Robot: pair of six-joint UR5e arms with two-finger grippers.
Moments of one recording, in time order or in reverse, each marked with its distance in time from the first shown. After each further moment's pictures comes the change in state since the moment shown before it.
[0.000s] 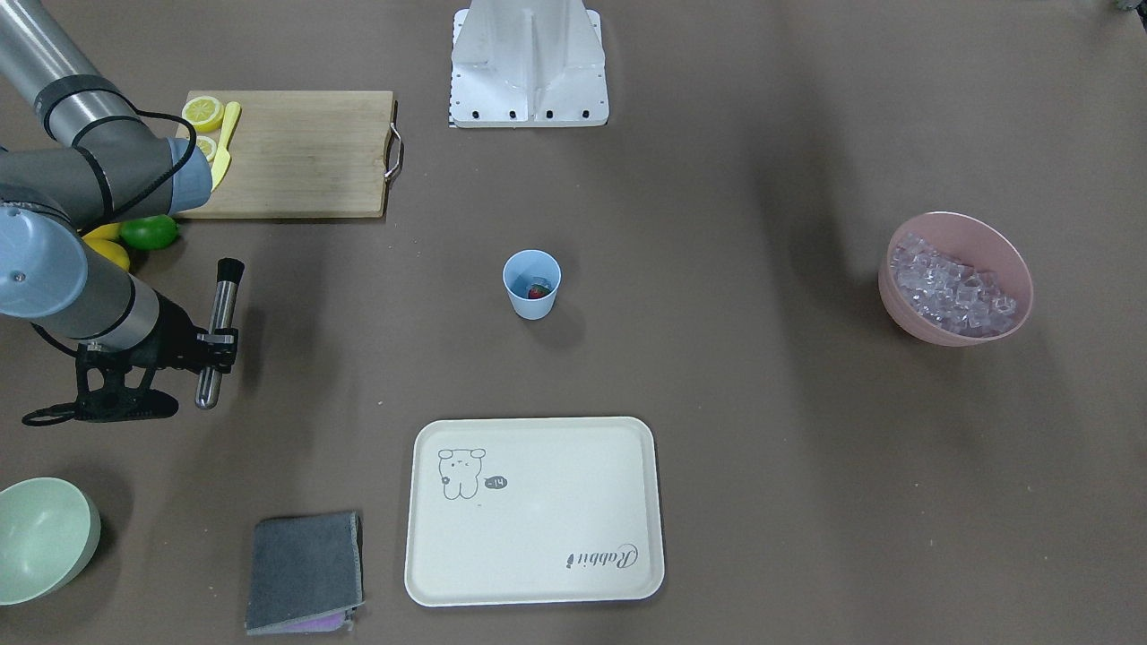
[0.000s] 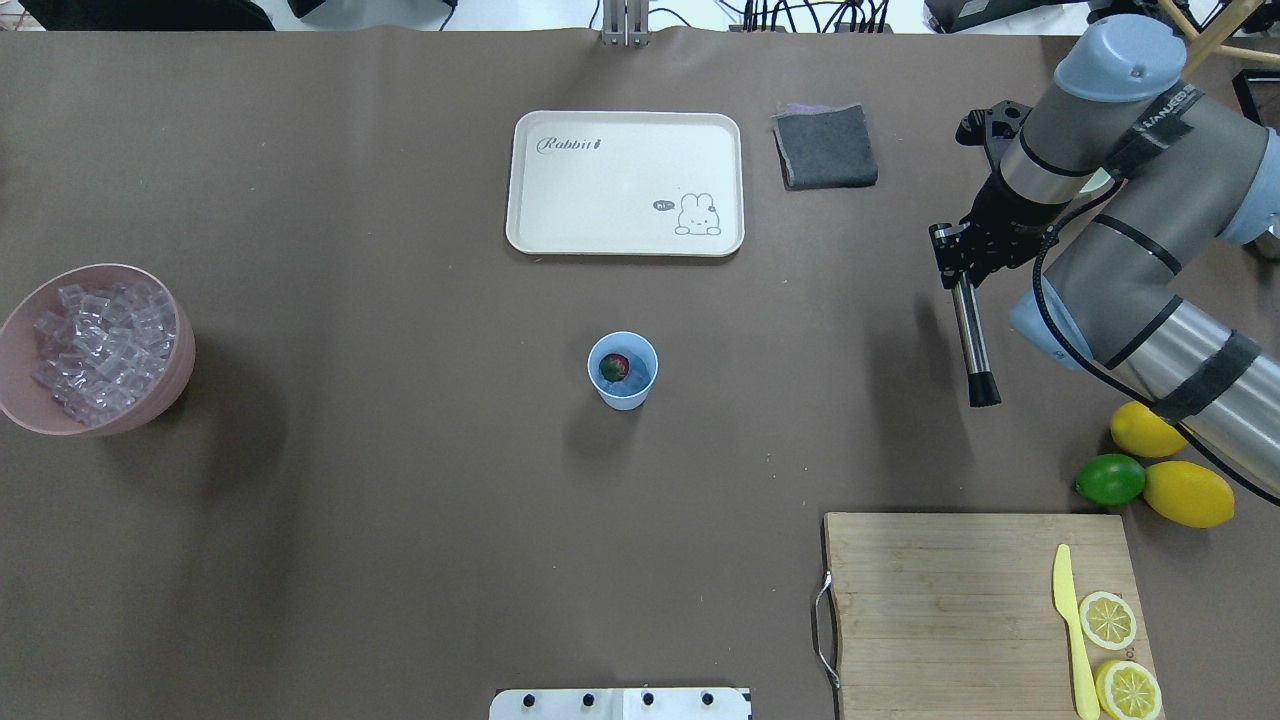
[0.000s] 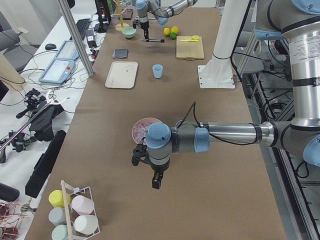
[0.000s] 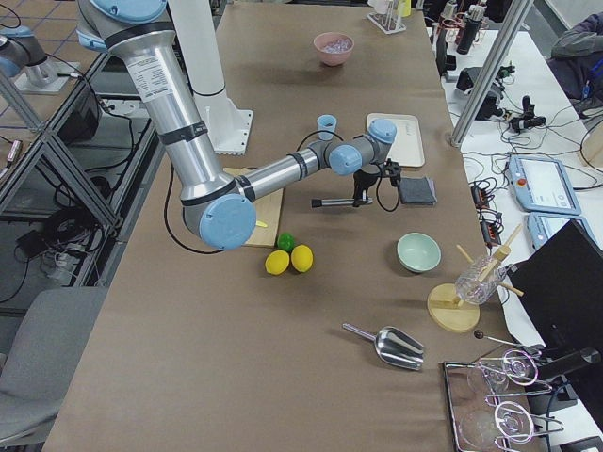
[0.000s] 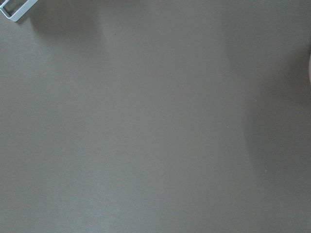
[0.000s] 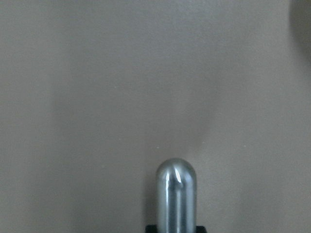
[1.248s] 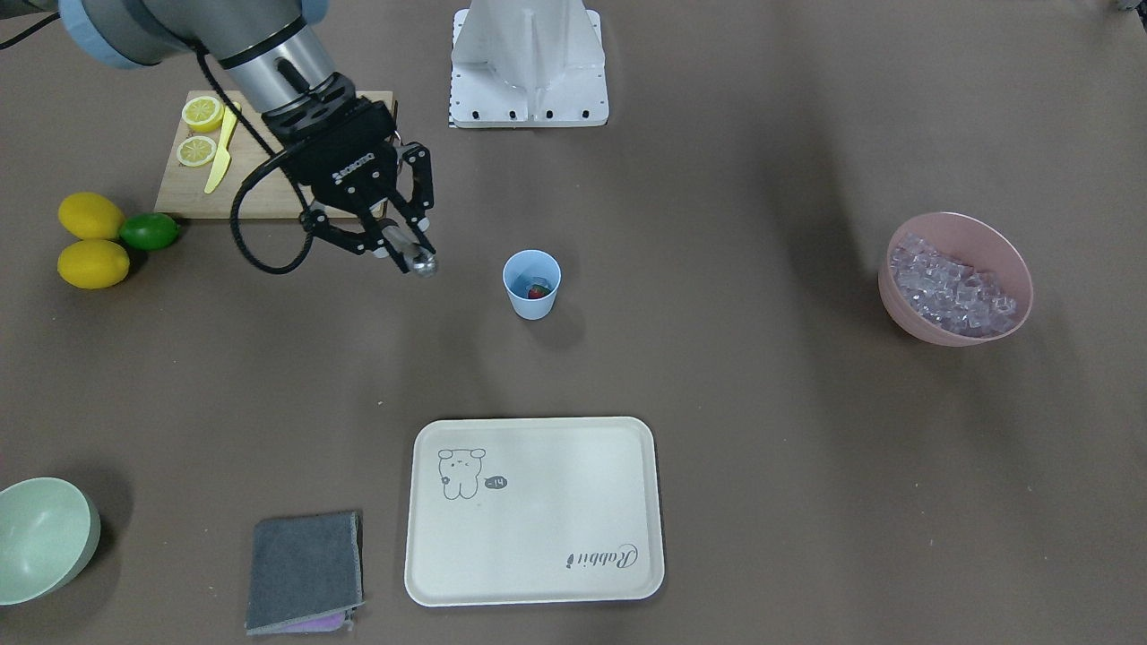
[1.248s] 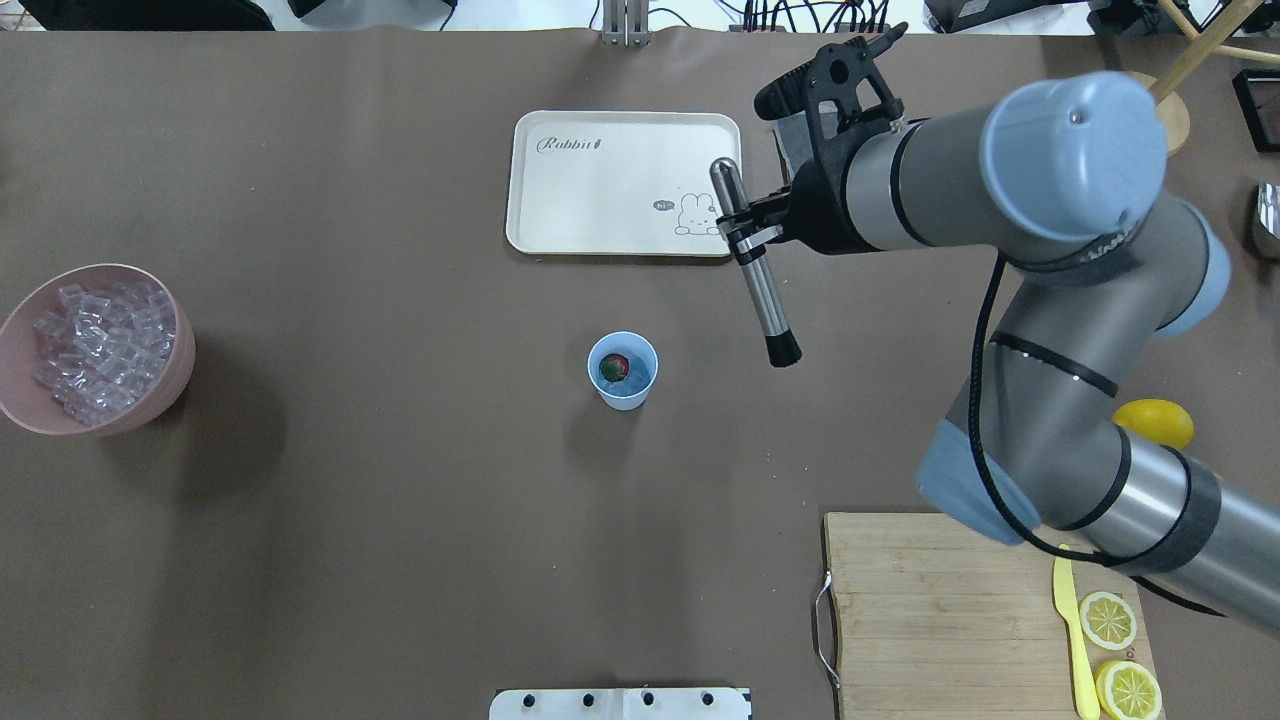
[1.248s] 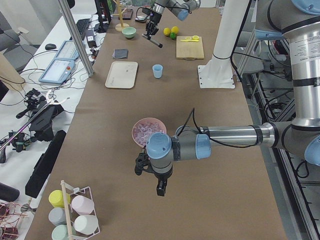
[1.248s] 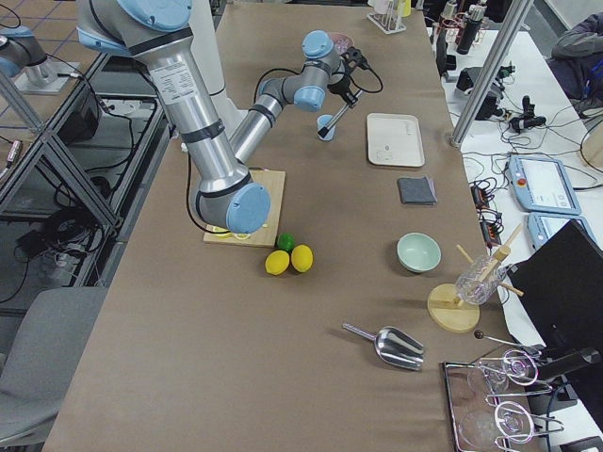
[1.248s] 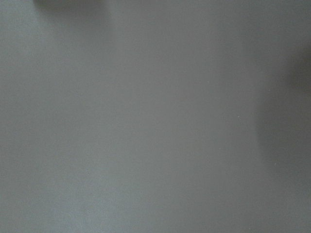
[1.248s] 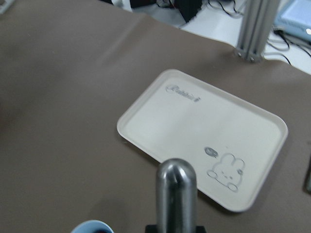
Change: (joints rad) left arm -0.012 0.009 0.046 0.013 -0.004 -0.002; right arm -0.276 0.081 0.384 0.372 -0.458 -0.058
